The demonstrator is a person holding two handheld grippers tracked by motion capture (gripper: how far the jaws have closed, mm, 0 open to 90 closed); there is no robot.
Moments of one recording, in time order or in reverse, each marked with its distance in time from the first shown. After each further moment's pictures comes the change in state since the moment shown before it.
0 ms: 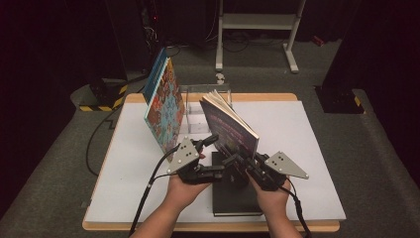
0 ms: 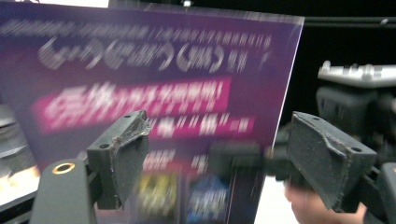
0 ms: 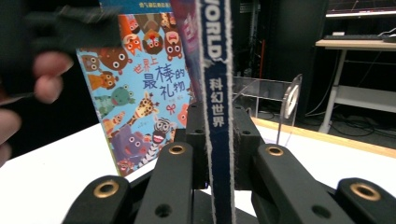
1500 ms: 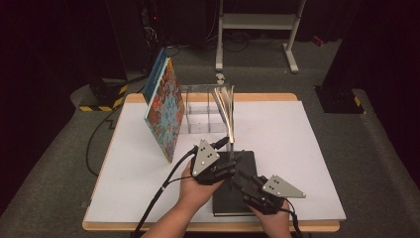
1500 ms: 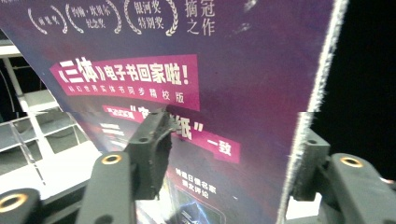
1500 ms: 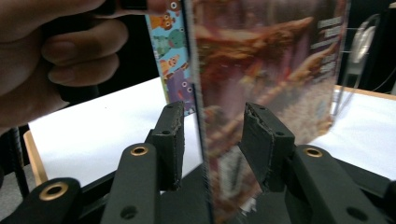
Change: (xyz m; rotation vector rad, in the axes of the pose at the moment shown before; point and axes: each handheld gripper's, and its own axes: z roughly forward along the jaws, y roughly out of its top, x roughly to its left) left arm -0.019 -0.015 0.019 0.114 0.168 0.082; right arm 0.009 -0.053 -0.029 0.095 0.175 0.010
